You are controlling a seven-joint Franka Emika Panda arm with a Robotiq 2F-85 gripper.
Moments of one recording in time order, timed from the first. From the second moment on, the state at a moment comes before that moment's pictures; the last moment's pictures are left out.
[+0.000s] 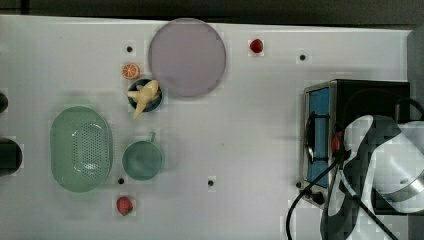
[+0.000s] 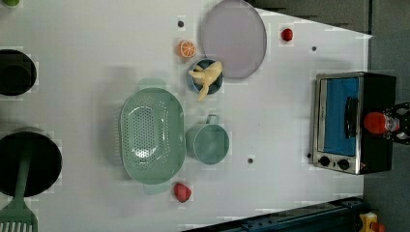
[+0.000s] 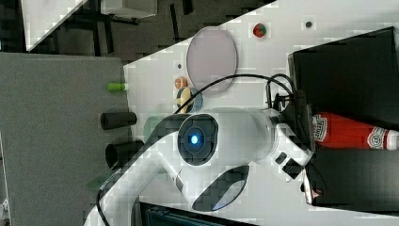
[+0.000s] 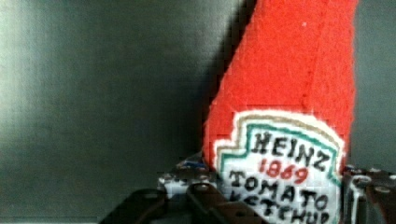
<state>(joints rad) -0.11 0.33 -0.60 -1.93 0.18 0.58 0.01</state>
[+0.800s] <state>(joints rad) -0.02 0.11 -0.49 -1.67 0.05 0.22 0.00</state>
